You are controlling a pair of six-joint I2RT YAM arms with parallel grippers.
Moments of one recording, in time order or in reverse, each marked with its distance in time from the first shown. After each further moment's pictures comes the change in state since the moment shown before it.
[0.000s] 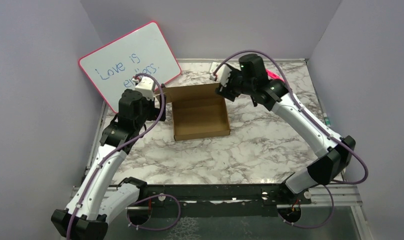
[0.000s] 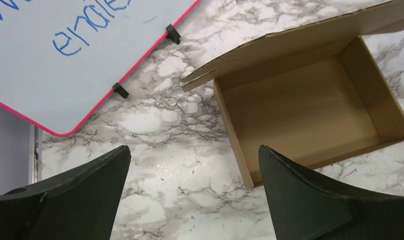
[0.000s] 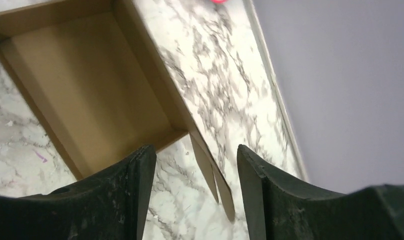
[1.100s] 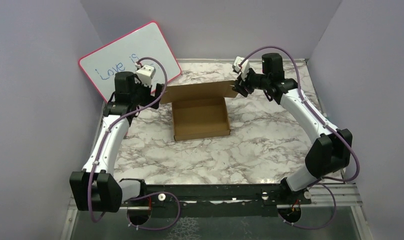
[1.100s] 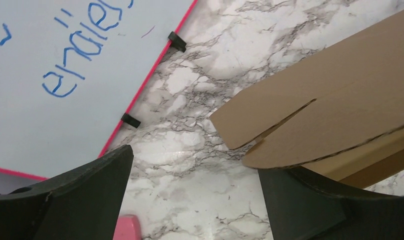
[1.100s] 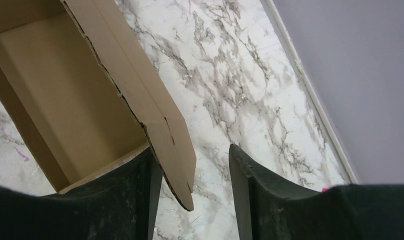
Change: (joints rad) left arm 0.267 0.327 0.098 0.101 0.335 0.238; right arm -0.327 0.013 -0.218 0.234 -0.385 0.058
